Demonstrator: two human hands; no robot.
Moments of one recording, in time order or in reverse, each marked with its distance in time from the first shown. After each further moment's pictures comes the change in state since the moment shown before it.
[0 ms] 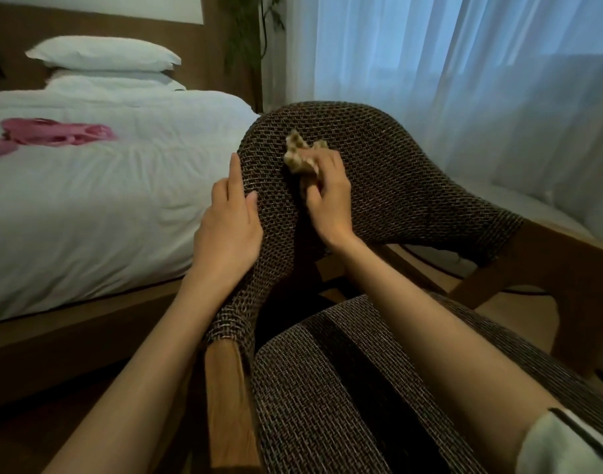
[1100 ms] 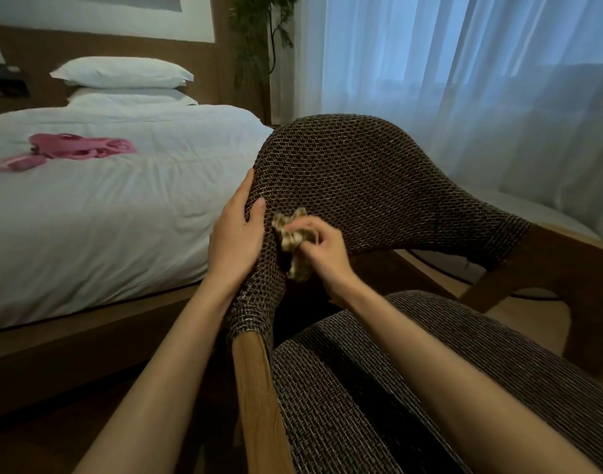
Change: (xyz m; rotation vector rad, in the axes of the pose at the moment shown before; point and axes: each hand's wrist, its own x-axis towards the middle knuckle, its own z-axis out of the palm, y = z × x) left_hand 0.001 -0.014 -0.005 -0.430 0.040 -0.083; right_hand -0.066 -0.025 0.002 0.469 -0.276 0.326
